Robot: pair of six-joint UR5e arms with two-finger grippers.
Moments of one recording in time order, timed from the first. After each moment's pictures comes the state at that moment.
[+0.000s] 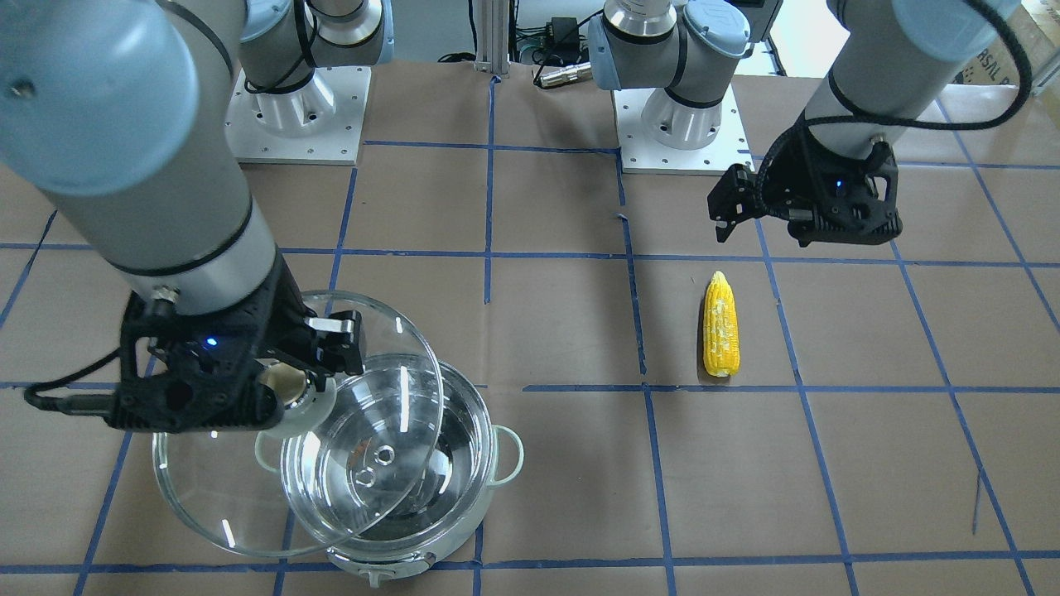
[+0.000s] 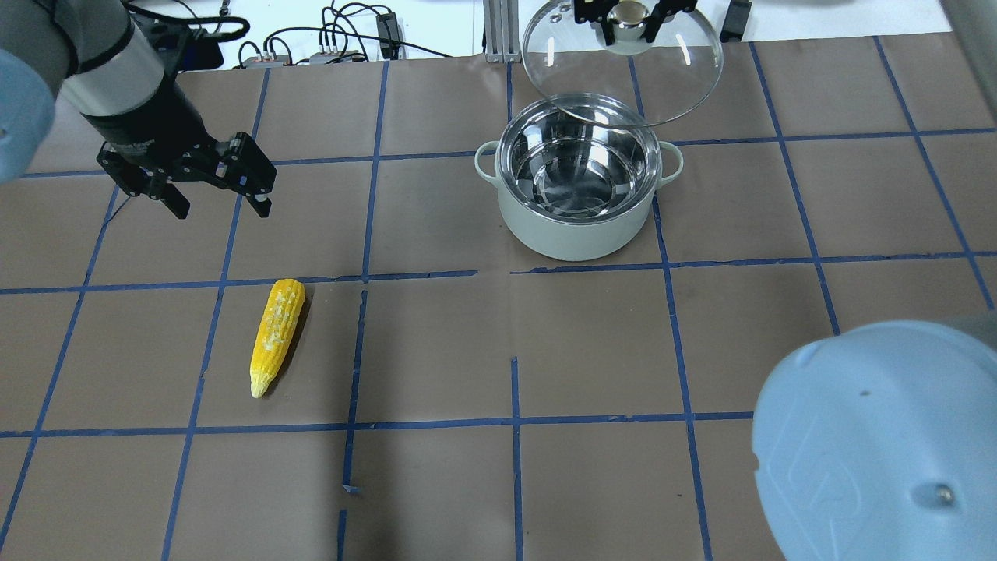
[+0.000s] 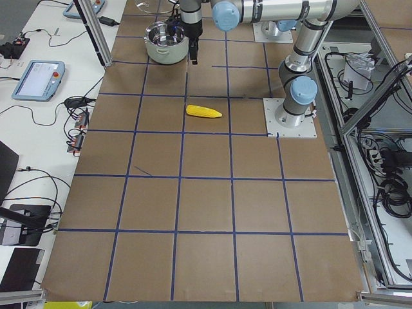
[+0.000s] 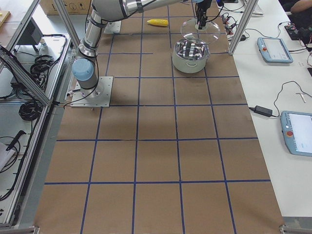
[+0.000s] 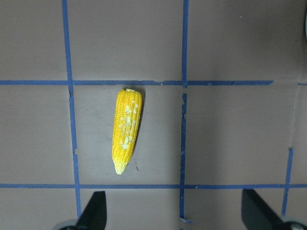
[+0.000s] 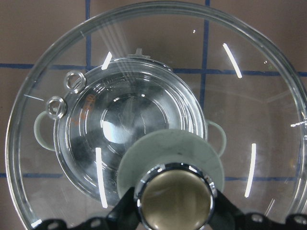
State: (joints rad) left arm -1.43 -1.59 -1.67 -1.52 1.58 0.20; right arm 1.70 -1.06 0.81 -1.34 -1.59 0.09
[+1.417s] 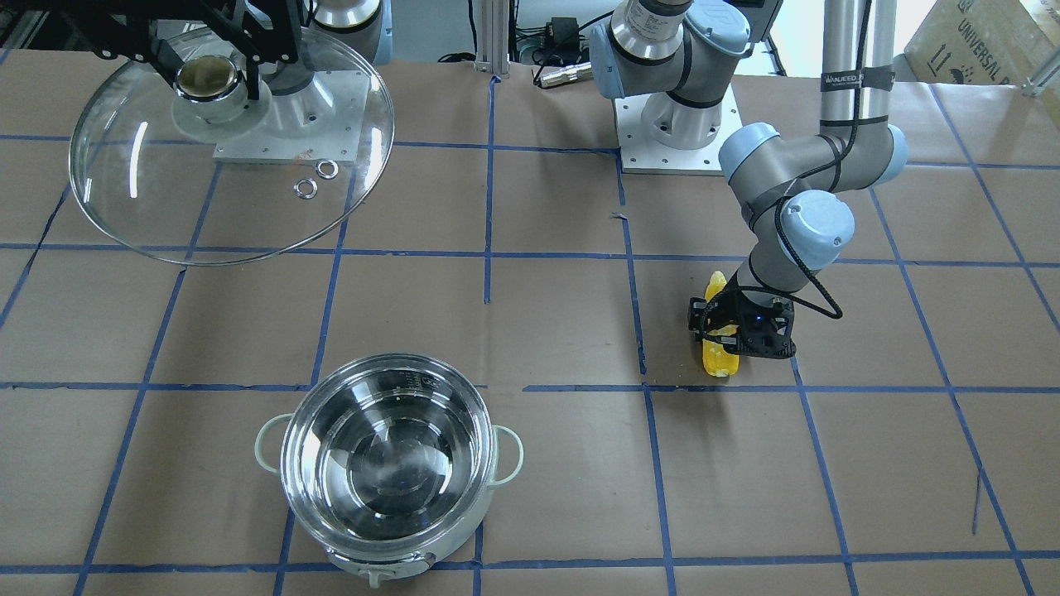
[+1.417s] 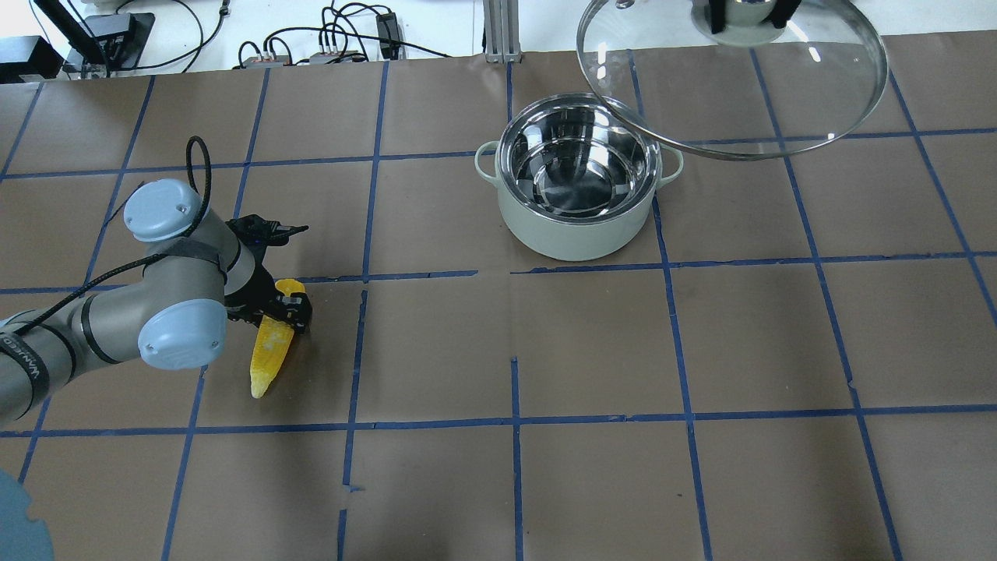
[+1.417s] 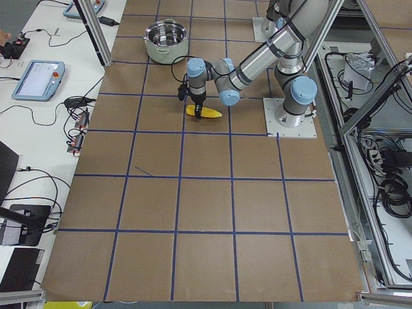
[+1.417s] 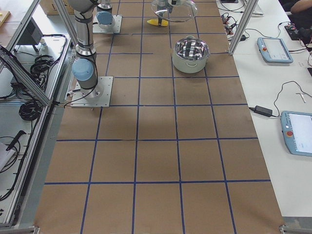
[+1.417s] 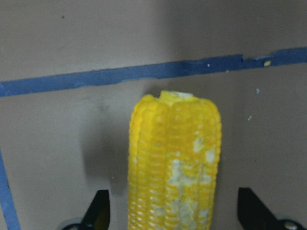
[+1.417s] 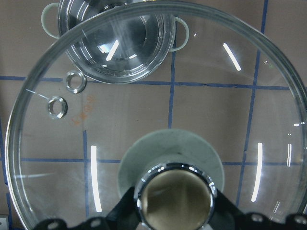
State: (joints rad) left arm -1.33 -1.84 -2.16 -0.77 1.59 0.35; right arm 1.69 -1.32 0.79 -0.98 -1.60 0.06
